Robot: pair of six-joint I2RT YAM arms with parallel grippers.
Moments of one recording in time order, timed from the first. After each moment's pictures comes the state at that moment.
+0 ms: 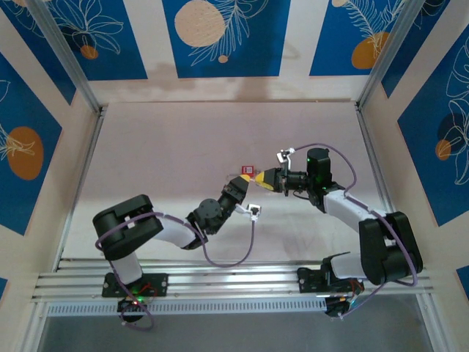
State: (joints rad) left arm -1.06 1.74 0.56 1.24 -0.44 1.74; right arm 0.23 1.32 0.59 0.32 -1.10 1.07
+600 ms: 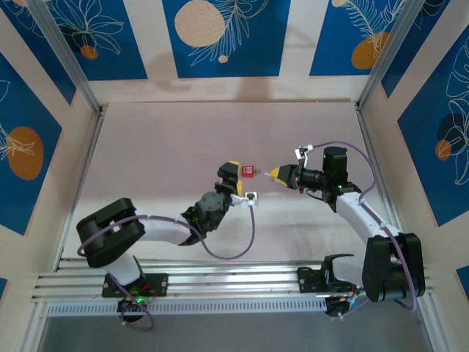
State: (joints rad) left arm -1.03 1.60 0.64 0.89 -0.60 1.34; right arm 0.09 1.19 0.62 0.03 -1.05 0.85
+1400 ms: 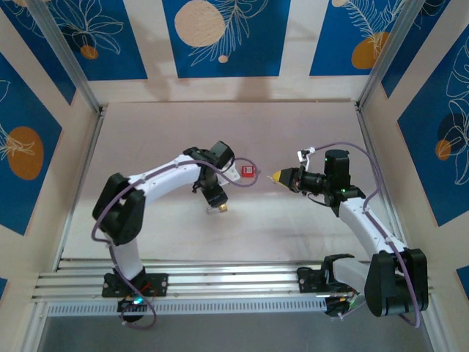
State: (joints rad) left arm -0.72 1.84 1.39 -0.96 -0.03 0.36; right arm 0.10 1.10 0.62 -0.10 -0.97 0.73
